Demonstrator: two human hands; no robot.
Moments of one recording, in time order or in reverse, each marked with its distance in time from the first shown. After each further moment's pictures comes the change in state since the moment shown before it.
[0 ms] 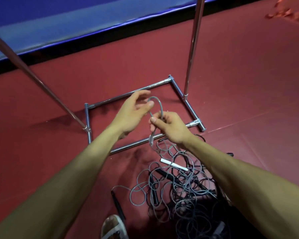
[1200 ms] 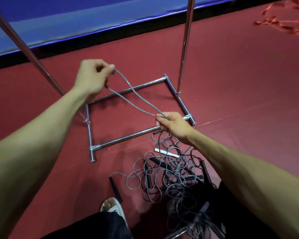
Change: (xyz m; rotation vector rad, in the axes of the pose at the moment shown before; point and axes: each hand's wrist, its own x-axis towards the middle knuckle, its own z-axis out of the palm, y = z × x) left_hand -0.013 0.077 -0.082 0.408 0.376 0.075; right_hand -0.053 -0.011 -0.013 -0.021 -0.005 0.114
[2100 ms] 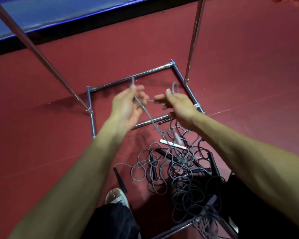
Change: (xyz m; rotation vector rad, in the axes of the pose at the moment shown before) left_hand -0.077 -0.021 0.090 -1.024 -0.072 -0.602; right_hand 0.033 0.000 0.011 0.092 0.149 0.119
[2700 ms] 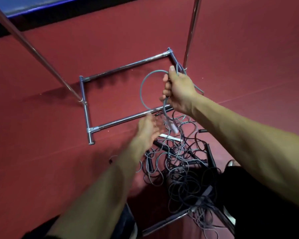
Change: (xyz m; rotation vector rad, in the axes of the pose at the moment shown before) left_hand 0.003 -0.128 -0.012 0.290 0.083 -0.346; right_hand 0.016 -0.018 0.003 0.489 0.119 0.135
